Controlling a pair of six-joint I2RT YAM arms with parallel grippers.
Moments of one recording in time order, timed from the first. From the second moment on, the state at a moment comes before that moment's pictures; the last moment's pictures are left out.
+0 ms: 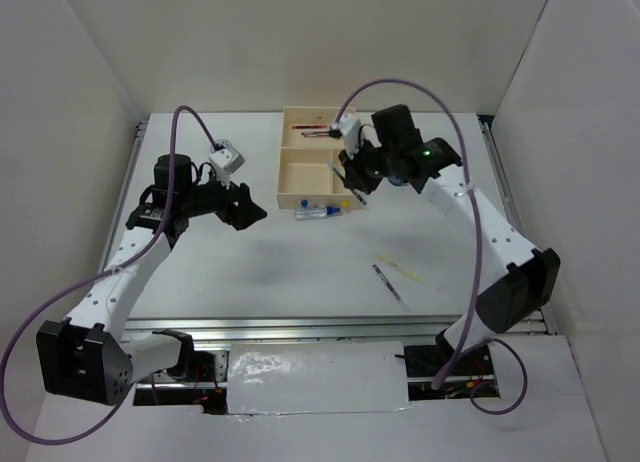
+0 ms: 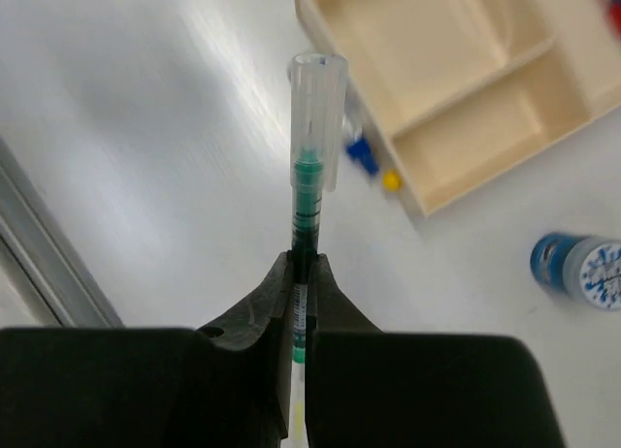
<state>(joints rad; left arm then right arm) -0.15 1.17 0.98 -0.34 0.71 0.13 0.49 1.57 1.59 -0.86 -0.32 -0.43</state>
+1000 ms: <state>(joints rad) 0.01 1.13 0.83 -0.30 0.78 0.12 0.39 2.01 1.75 -0.04 0.08 1.28</state>
